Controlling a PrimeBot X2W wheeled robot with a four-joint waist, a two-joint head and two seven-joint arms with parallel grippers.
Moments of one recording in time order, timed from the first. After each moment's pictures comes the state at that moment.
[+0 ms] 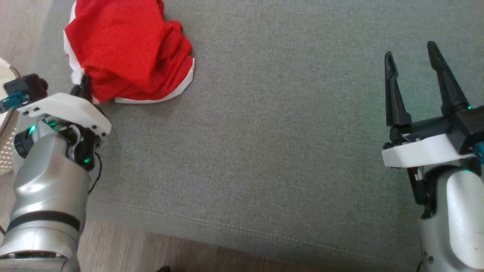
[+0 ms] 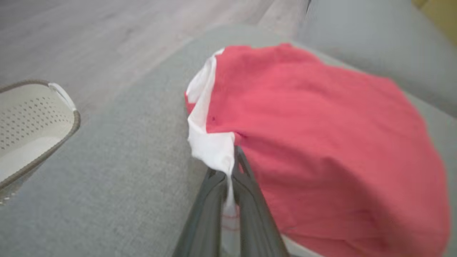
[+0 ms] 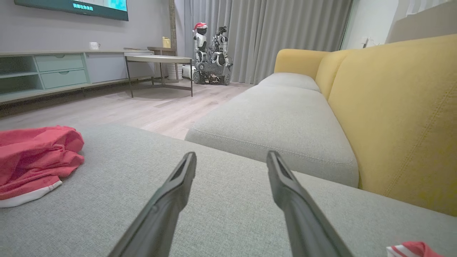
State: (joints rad) left arm -0.82 0.19 -0.15 1.13 -0.52 -0.12 -0.16; right arm -0.26 -0.08 0.02 -0.12 -0.08 0.13 -0.02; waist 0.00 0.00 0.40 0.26
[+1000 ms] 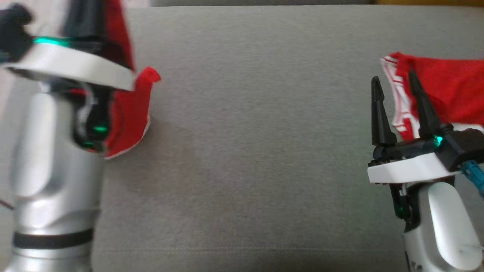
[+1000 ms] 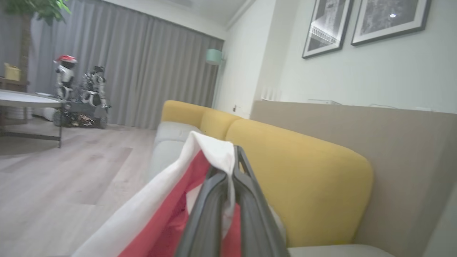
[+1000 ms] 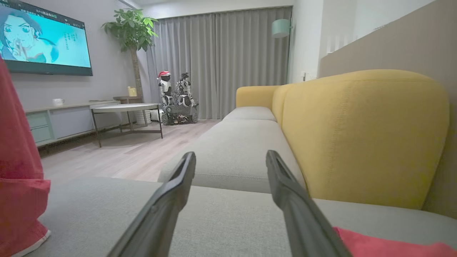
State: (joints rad) left arm -0.67 0.17 -0.17 0.17 -0.50 -0.05 -0.10; right arm -0.23 -0.06 0.05 0.05 0.07 0.13 -0.18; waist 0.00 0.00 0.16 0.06
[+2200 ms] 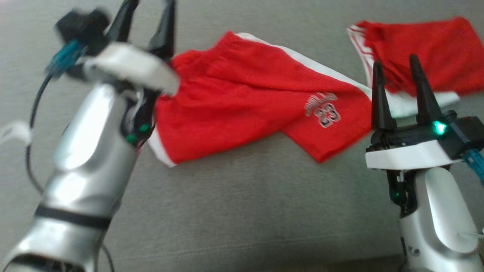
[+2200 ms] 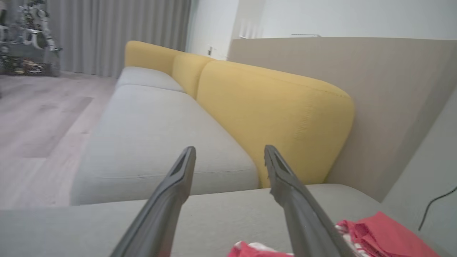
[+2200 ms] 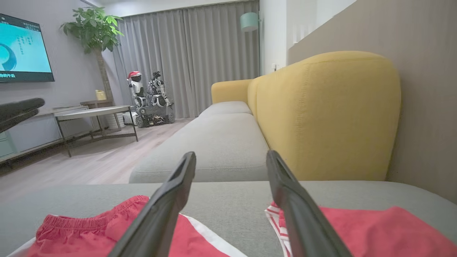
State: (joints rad) left arm -0.81 0.16 -0.49 0.49 -0.59 0.03 -0.26; right arm -0.31 -0.06 0.07 0.14 0.14 0.13 -0.25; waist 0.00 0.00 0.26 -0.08
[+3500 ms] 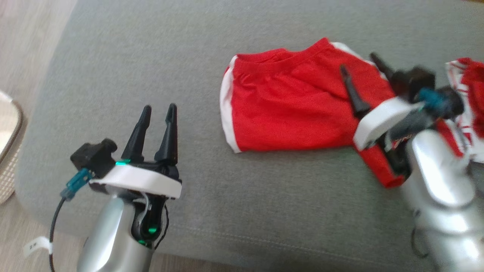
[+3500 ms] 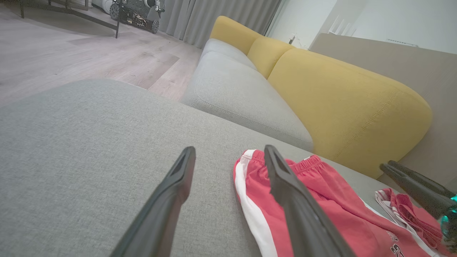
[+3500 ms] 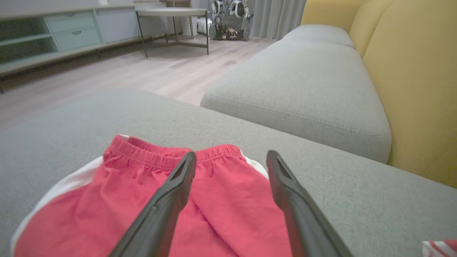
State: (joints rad) left arm -0.26 0.04 -0.24 0.27 -0.50 -0.10 -0.26; right arm -0.53 -0.17 0.23 0.41 0.11 0.13 0.06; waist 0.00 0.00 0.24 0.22
